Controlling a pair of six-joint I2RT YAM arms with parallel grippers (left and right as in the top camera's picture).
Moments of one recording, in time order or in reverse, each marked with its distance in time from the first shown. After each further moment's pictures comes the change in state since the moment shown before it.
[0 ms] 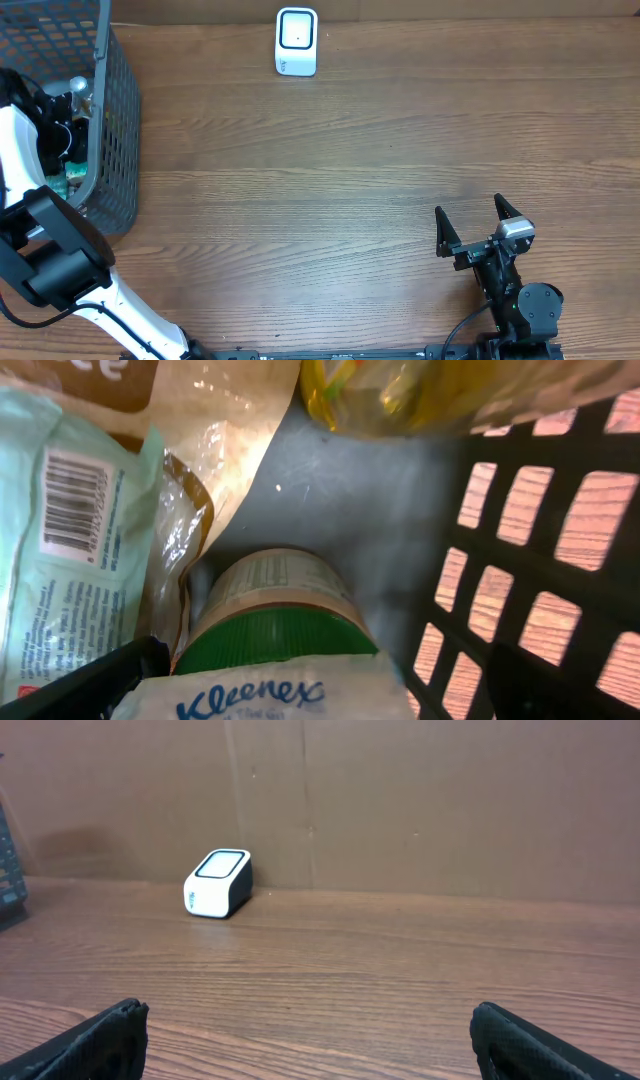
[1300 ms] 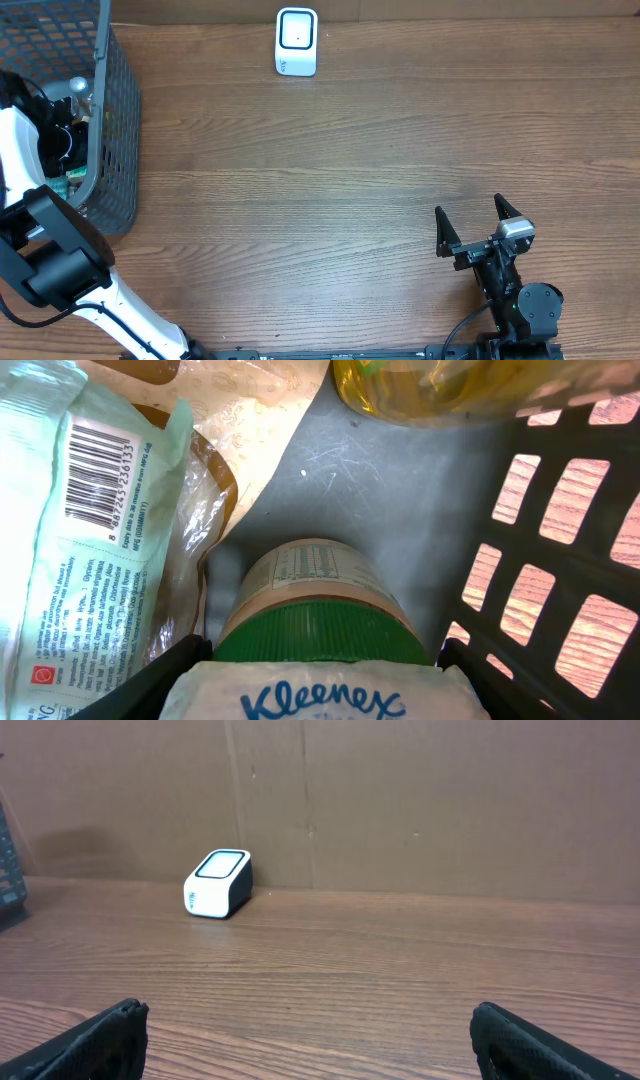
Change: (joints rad) left arm 0.000 0.001 -0.014 0.002 -0.041 -0.029; right arm 0.000 0.000 0.000 0.000 0.000 0.000
